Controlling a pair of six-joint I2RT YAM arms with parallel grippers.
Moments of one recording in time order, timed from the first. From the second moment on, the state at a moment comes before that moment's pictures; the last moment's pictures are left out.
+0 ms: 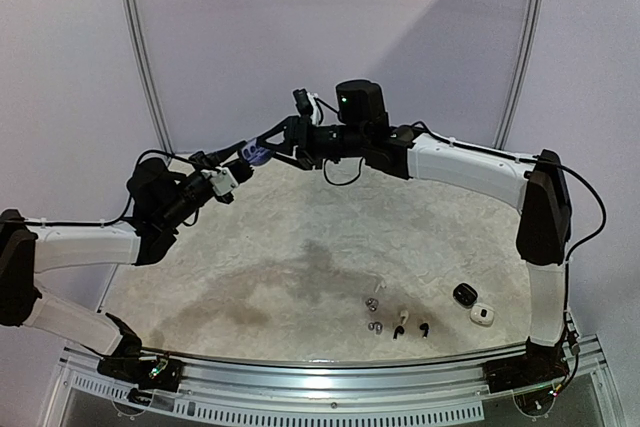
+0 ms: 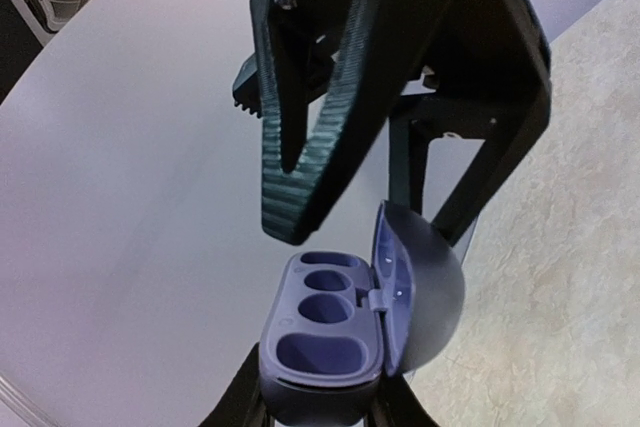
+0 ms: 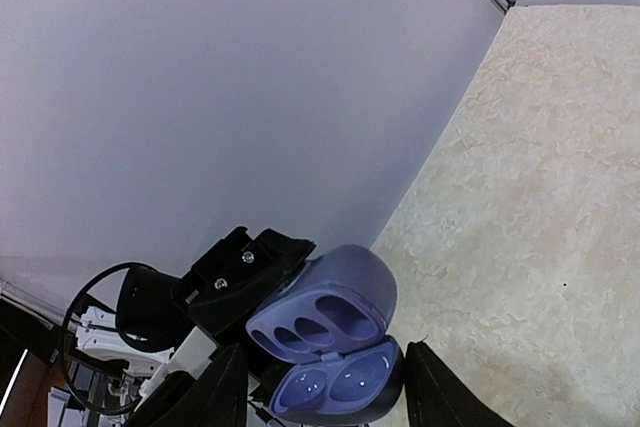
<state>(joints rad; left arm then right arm) -0.53 1.30 0.58 0.89 0.16 1.02 0.86 2.07 1.87 0.02 -0.54 0.91</state>
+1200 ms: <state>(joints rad) -0.53 1.32 0.60 0.94 0.16 1.23 0.85 2.10 1.87 0.03 -0.65 1.07</state>
